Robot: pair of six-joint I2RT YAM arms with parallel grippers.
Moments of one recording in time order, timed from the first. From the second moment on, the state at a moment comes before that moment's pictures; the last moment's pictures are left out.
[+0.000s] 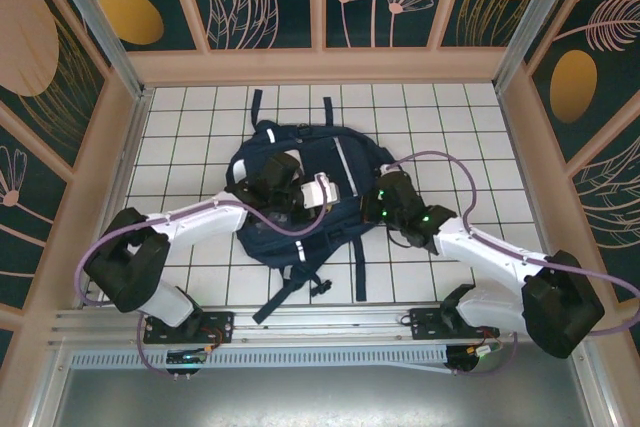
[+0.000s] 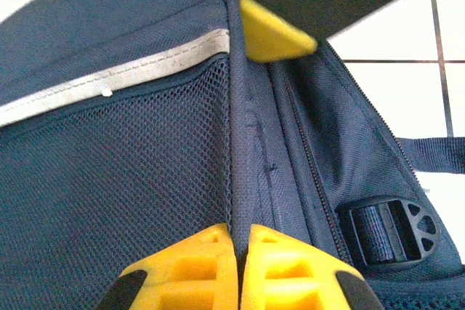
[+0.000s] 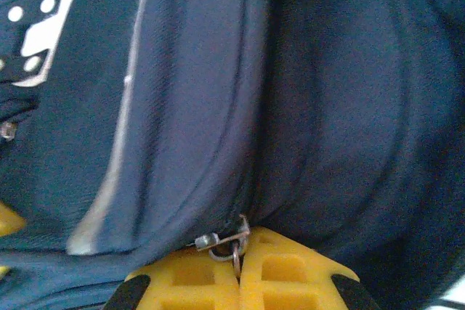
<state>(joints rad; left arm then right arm) -0.72 1.52 0.86 -0.07 0.41 0.61 0.66 1.17 0.61 -0.20 0.04 0.58</state>
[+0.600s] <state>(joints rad) -0.38 1.52 0.90 -0.12 0.37 0.37 0.77 1.34 0.71 -0.08 -0.23 0.31</state>
